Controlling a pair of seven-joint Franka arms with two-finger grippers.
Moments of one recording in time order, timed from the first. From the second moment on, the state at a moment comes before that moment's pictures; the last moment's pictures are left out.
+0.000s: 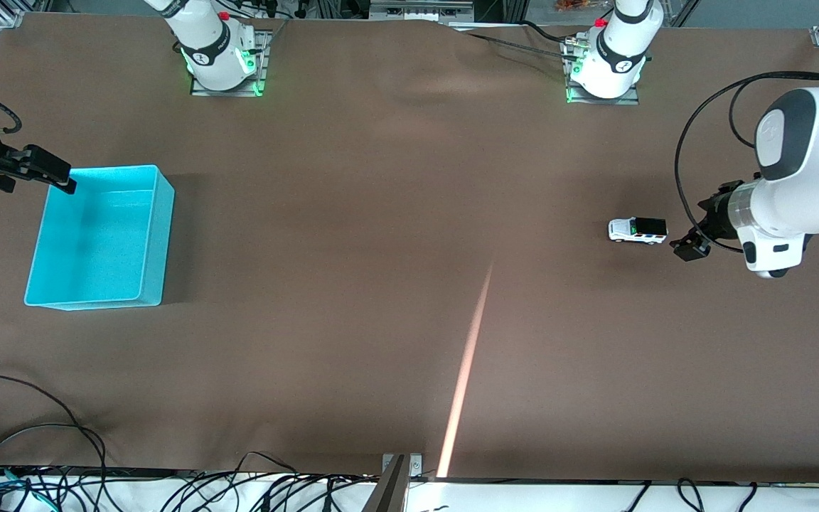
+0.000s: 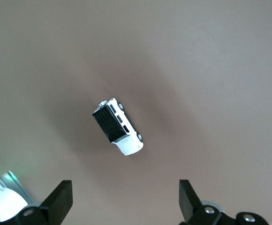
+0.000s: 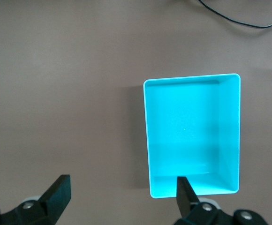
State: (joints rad) left arm -0.12 0.21 0.12 -1.81 -0.03 1.76 -1.00; right arm 0.02 0.03 -0.05 -1.62 0.00 1.65 -0.02
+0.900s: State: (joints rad) left arm -0.07 0.18 0.13 -2.38 0.04 2.48 -1.50; right arm 0.02 0.03 -0.05 -1.62 0.00 1.65 -0.02
